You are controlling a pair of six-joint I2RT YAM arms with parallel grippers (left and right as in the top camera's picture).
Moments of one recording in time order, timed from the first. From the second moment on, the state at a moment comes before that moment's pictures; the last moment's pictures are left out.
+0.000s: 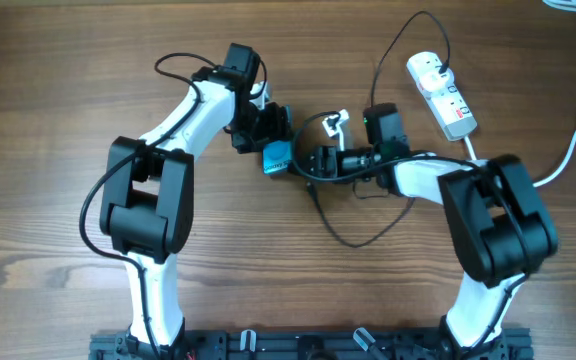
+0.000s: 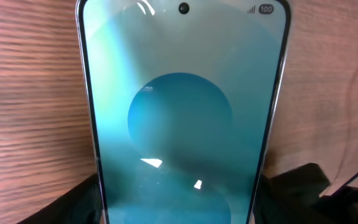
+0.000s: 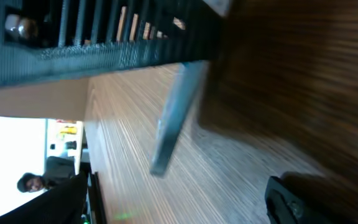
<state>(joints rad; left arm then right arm) -0.31 2.15 1.57 -0.83 0.41 -0.43 0.33 1.99 0.89 0.23 -0.96 0.47</state>
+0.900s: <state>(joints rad) -0.38 2.14 1.57 -0.81 0.42 -0.42 0.35 2.01 0.88 0.33 -0.80 0.73</state>
